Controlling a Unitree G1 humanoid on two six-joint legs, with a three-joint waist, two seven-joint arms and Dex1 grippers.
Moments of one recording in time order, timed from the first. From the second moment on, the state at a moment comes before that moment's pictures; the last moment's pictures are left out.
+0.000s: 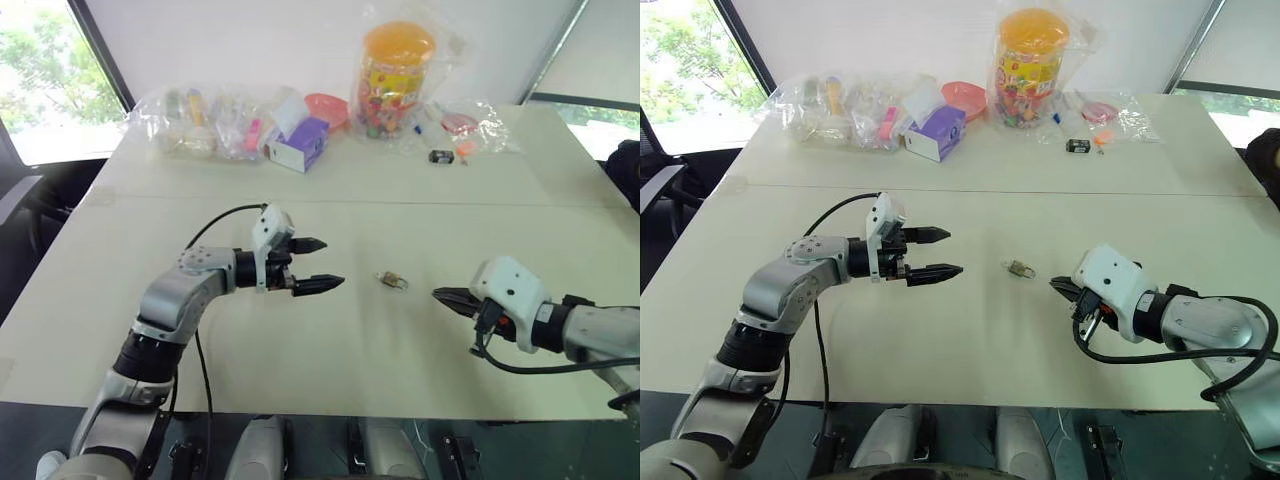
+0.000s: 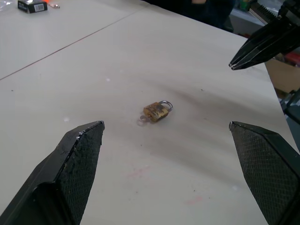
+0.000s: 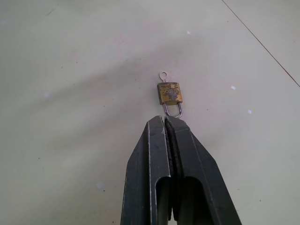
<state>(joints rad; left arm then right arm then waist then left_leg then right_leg) -0.52 0.45 -0.16 -0.09 -0.47 0.61 -0.99 0.10 -0.92 -0.28 -0.77 0.40 0.76 0.77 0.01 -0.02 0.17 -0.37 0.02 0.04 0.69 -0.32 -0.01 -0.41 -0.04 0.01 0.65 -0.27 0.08</state>
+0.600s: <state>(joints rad) -0.50 0.44 -0.18 -0.08 -0.45 0.58 -1.00 0.11 -0.93 -0.27 -0.77 0.39 0.75 0.78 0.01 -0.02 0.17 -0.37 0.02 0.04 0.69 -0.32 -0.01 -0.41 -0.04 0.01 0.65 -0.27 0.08</state>
